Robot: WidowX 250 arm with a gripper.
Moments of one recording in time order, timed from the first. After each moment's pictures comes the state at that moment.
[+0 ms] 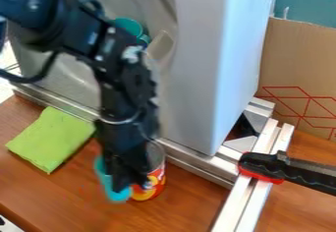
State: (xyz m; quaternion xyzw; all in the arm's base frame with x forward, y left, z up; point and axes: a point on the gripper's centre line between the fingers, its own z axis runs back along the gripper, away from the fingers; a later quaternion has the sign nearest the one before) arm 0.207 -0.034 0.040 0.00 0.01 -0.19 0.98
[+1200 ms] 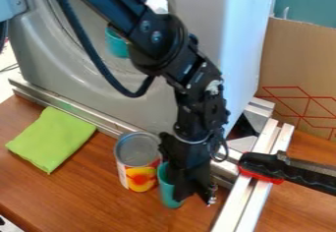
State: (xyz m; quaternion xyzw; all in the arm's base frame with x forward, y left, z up) arm 0.251 -0.086 0.002 0.02 0.02 -0.23 0.97
